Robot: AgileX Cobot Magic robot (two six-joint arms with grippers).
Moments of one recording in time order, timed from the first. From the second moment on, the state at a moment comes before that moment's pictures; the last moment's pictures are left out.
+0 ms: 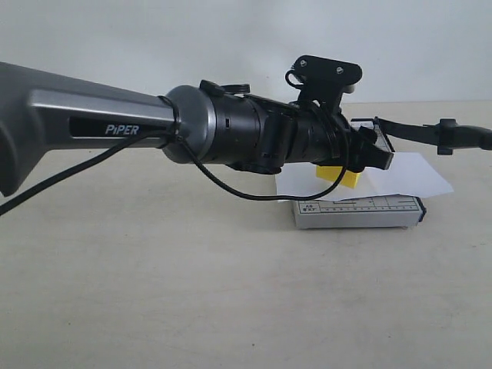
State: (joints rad) left arm -0.68 2.24 -1.63 -1.74 -0.11 2.24; right arm 0.07 0.71 -0.26 0.43 -0.01 -0.18
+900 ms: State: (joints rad) left arm -0.68 2.27 -1.64 -1.74 -0.11 2.19; right arm 0.07 0.71 -0.26 0.42 -0.01 -0.18
